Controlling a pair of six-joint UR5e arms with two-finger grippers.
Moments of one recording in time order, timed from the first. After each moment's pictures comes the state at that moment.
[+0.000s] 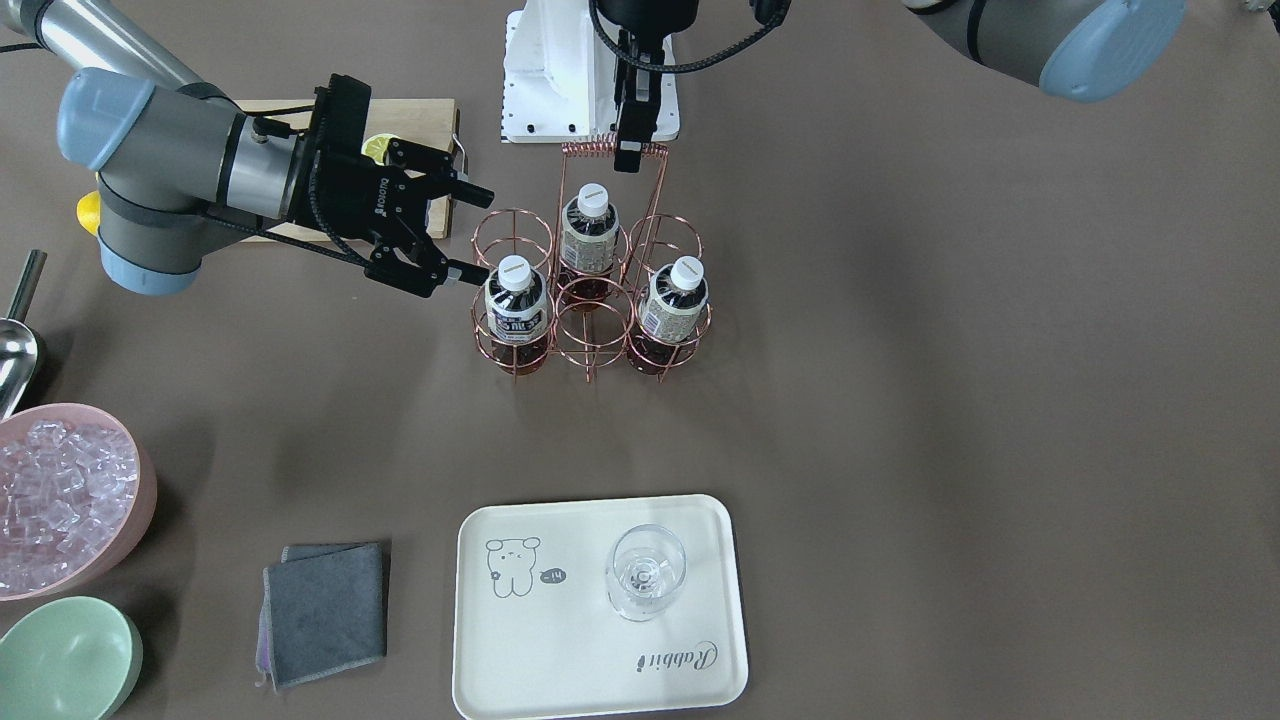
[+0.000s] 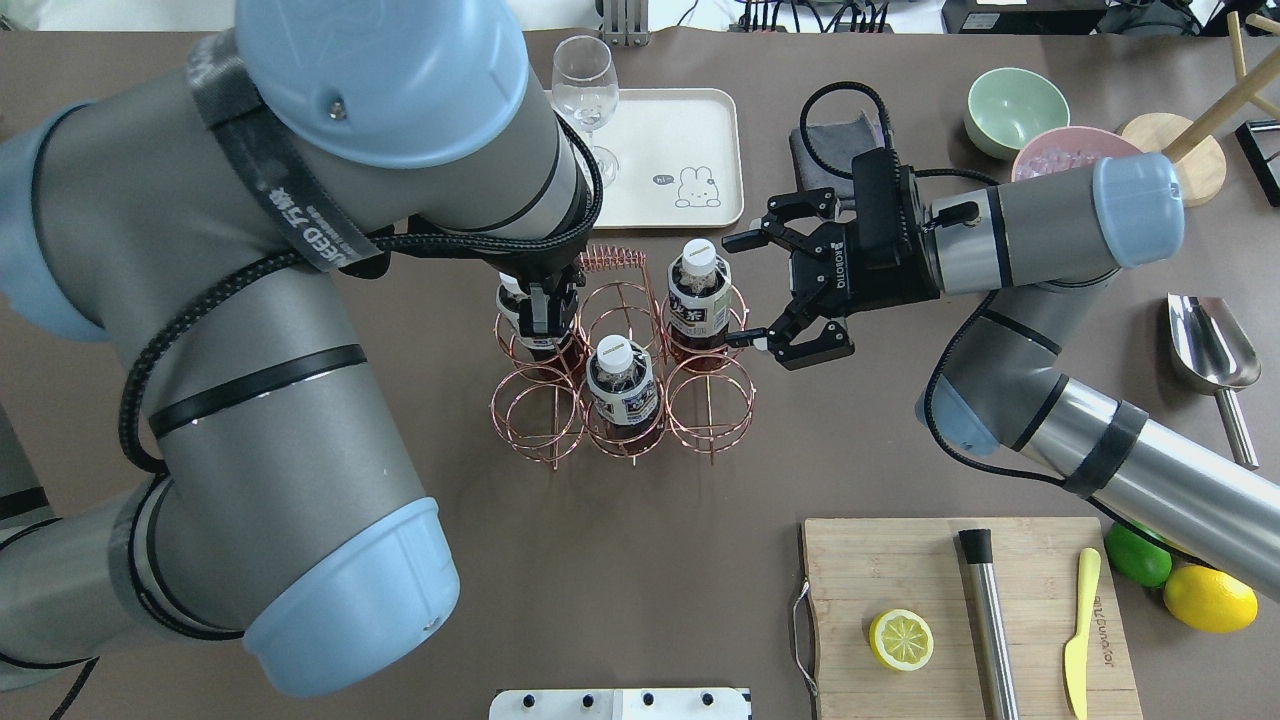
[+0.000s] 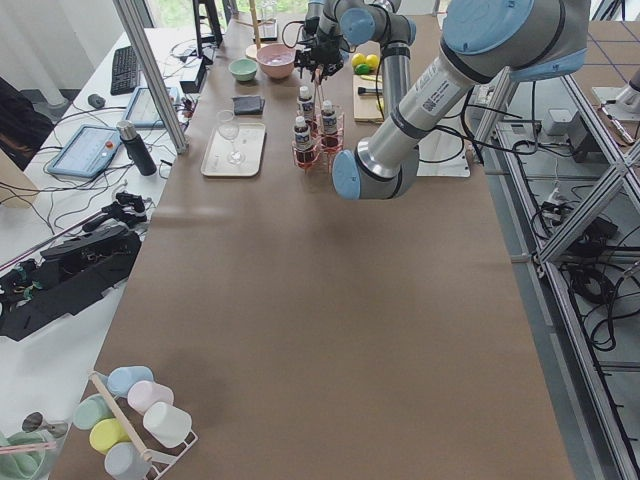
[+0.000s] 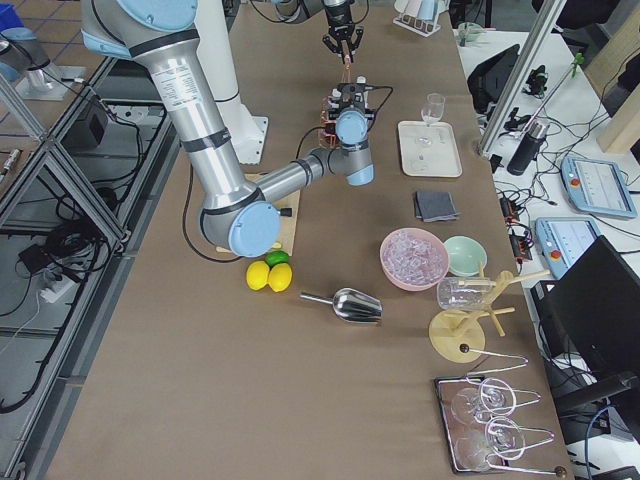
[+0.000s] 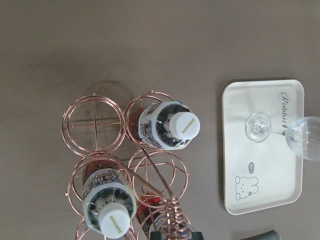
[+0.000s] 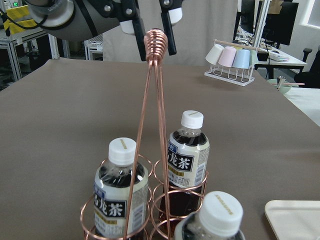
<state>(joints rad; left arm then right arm) -0.59 -2.53 -2.01 -1.09 -1.75 -2.73 0.75 -1.11 1.50 -0.06 2.24 0.20</state>
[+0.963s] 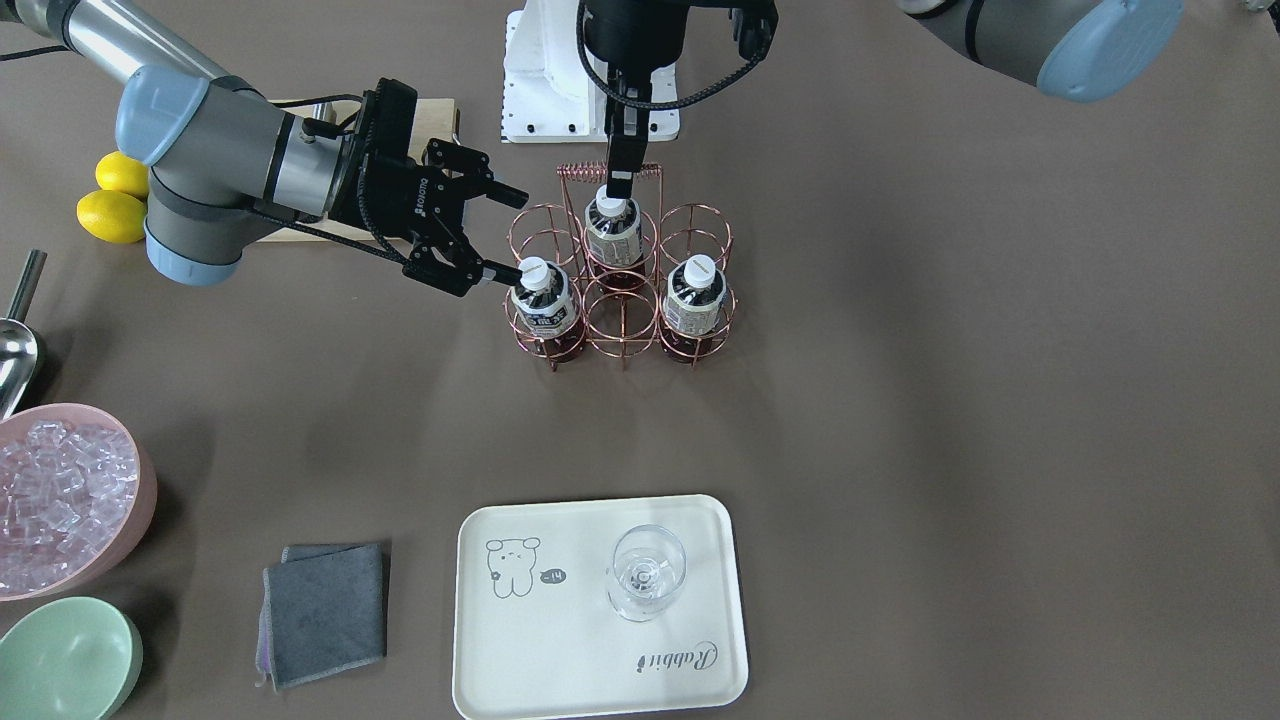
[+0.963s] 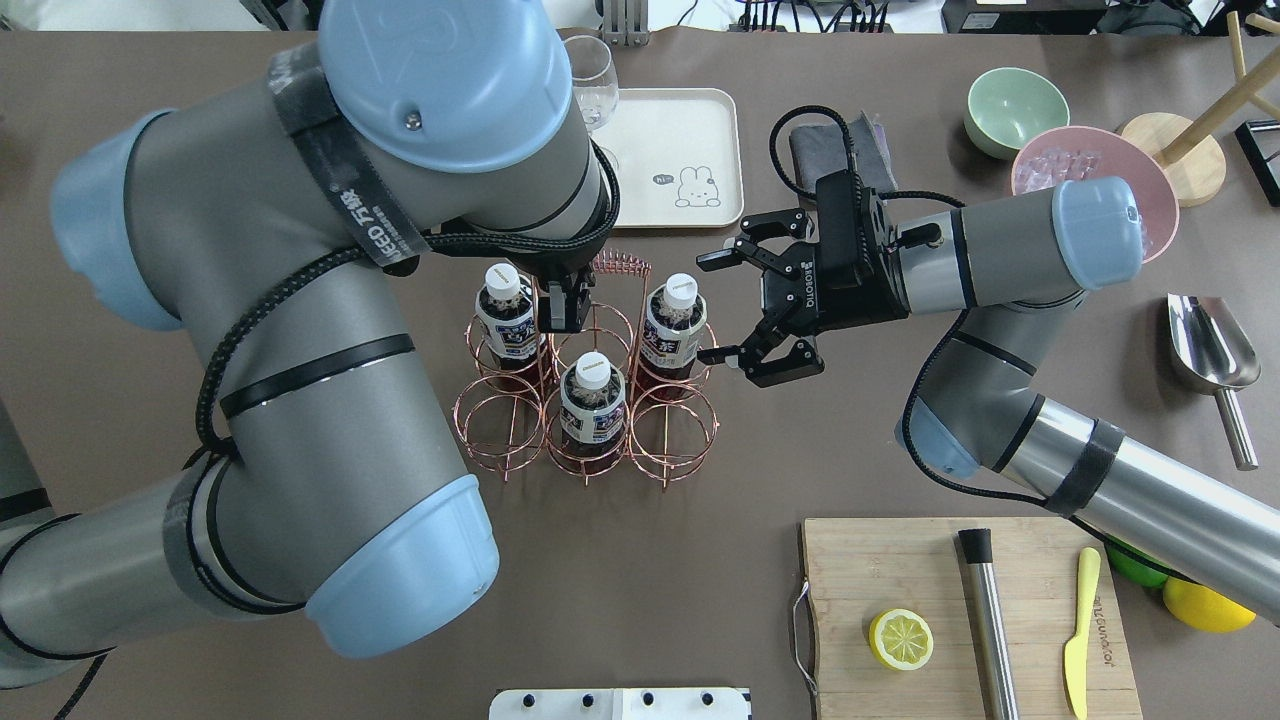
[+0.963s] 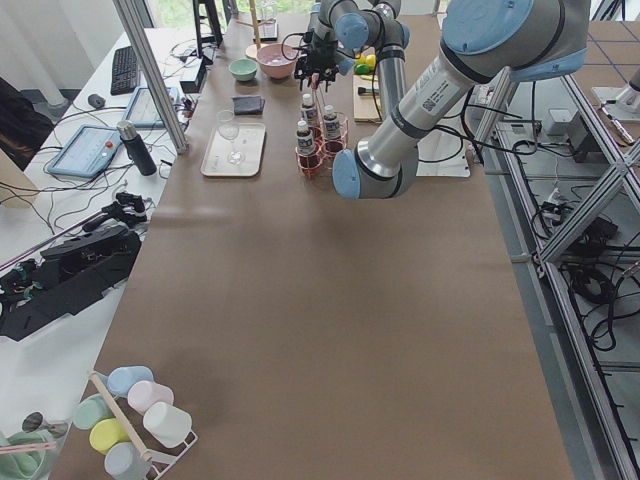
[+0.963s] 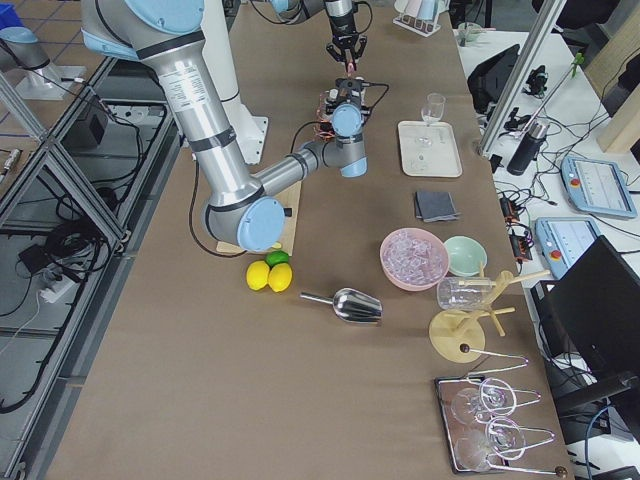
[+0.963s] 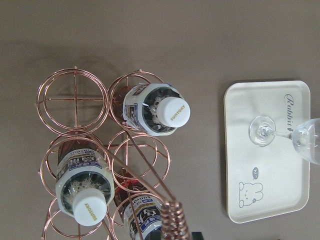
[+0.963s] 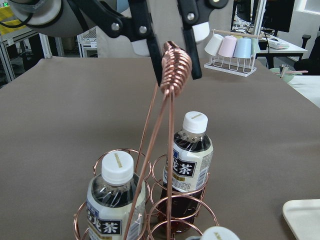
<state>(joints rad) -0.58 -2.53 -1.95 -1.13 -1.75 -2.72 0.71 -1.09 1.50 -0.10 2.18 0.20</state>
